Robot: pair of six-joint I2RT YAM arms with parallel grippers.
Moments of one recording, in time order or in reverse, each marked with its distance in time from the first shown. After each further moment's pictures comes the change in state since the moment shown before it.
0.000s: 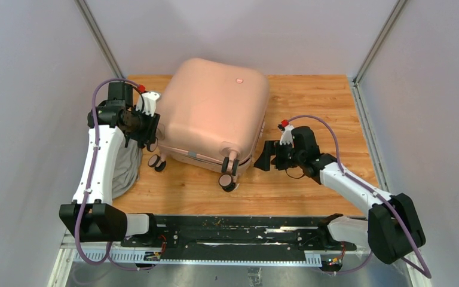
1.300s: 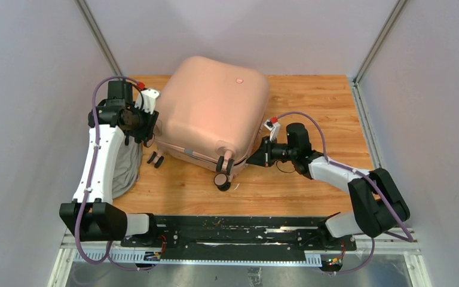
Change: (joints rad) left arm 0.000 0.006 -0.005 0.064 -0.058 0.038; right arm 0.005 0.245 -0.007 0.458 -0.410 0.003
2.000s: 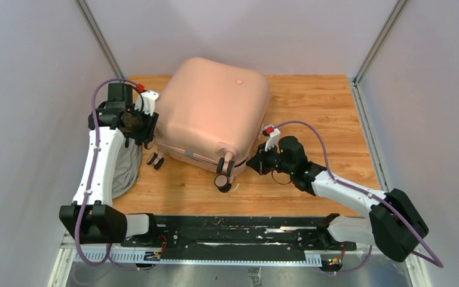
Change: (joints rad) left arm 0.000 -0.011 -0.022 0.001 0.009 -0.022; right arm 0.204 -0.201 -0.065 -0.076 0.441 -0.050
